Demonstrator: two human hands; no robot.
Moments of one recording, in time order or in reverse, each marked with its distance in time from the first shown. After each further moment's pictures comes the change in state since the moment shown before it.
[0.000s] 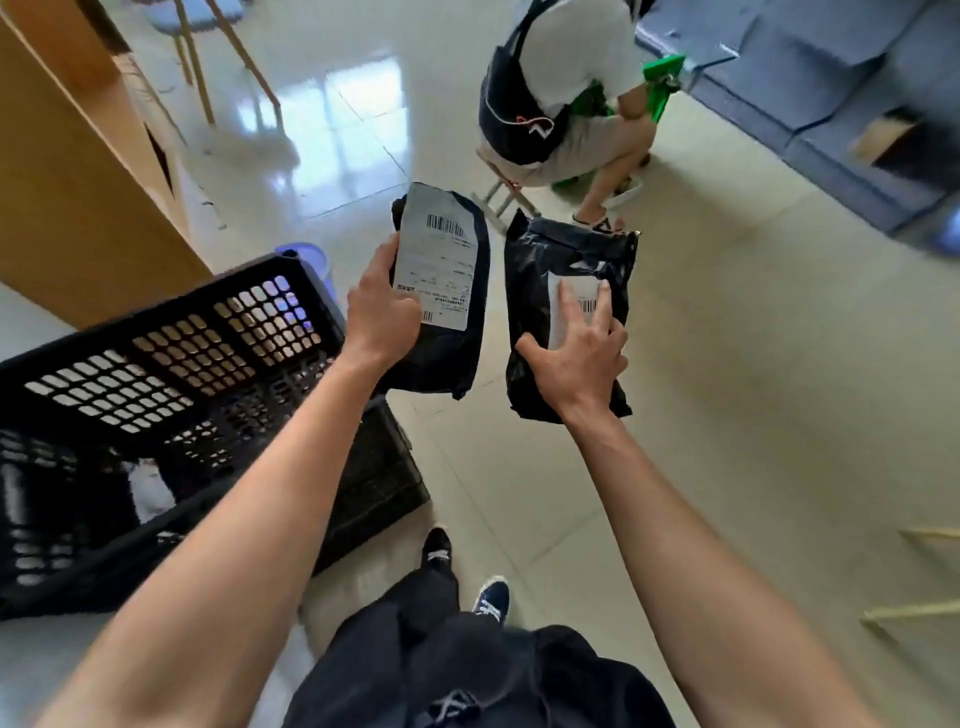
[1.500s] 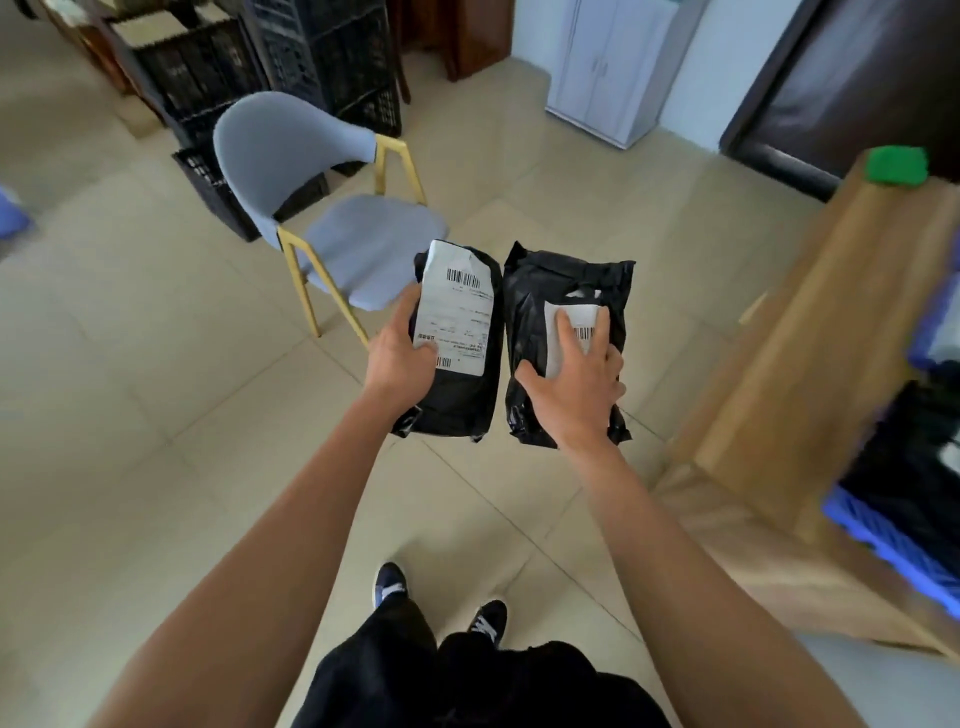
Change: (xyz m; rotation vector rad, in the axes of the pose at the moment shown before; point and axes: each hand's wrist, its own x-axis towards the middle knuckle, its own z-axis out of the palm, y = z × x) left_hand -0.528 0.342 0.567 0.042 -1.717 0.822; right_hand -0.387 0.492 -0.347 -0.190 0.879 1.580
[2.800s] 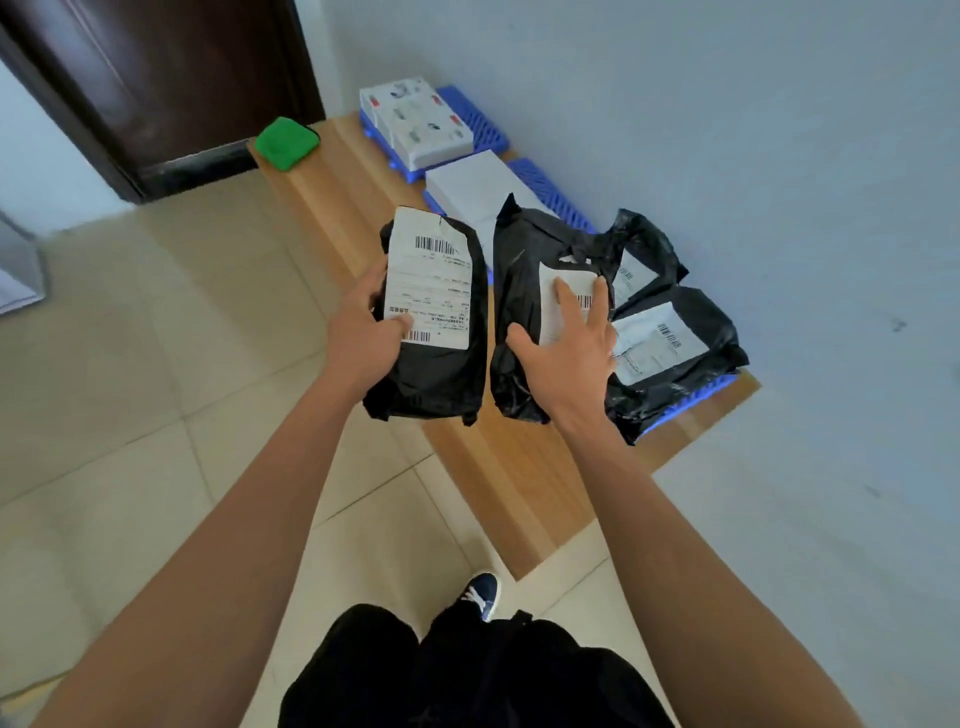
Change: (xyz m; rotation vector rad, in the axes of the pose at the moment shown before) left_hand 0.211 0.329 0.494 0.025 -1.128 0.592; right_hand 0.200 0.290 -0.188 0.134 0.796 1.082
